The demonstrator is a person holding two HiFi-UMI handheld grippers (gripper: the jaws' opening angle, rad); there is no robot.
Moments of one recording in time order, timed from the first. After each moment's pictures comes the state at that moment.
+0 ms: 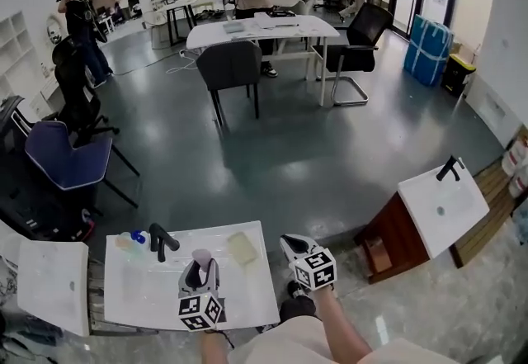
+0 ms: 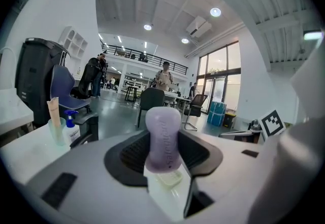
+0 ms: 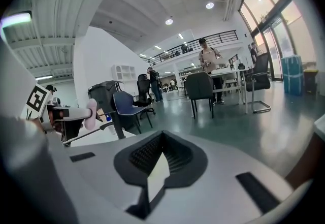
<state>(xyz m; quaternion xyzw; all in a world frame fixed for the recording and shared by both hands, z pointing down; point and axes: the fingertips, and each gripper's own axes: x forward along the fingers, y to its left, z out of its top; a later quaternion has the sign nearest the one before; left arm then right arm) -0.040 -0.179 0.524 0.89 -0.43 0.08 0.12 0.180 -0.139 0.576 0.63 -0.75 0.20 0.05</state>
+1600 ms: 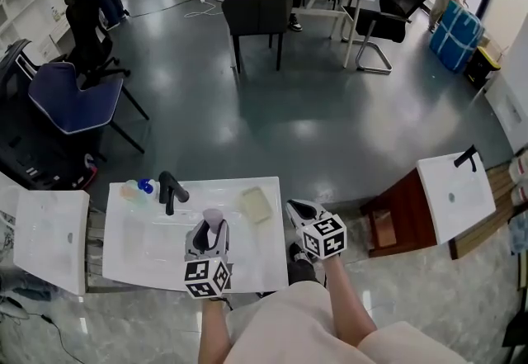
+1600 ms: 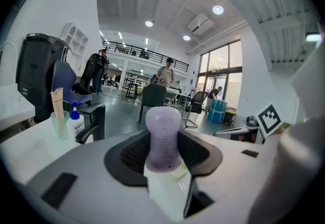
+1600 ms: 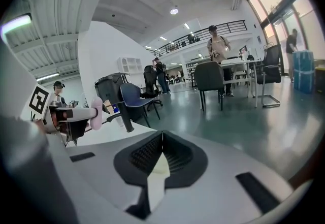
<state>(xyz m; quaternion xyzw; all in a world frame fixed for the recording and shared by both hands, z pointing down) -0.053 -0.177 0.538 0.88 -0.43 0.09 0.14 0.143 -0.151 0.587 0.58 -0.78 0.22 0.09</state>
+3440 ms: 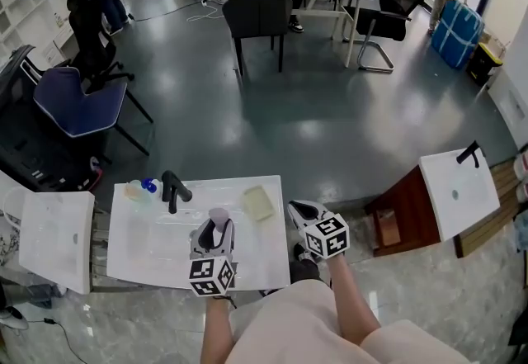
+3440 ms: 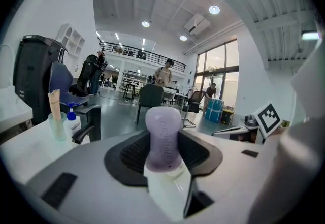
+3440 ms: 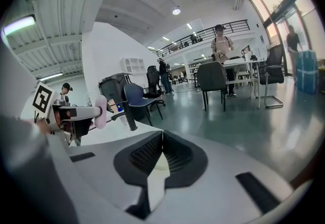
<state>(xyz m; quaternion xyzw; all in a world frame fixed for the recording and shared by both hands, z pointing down) -0.047 -0.171 0.538 0.89 -0.42 0.10 0.13 0.137 -0.143 0.589 0.57 -0.79 0.22 0.09</state>
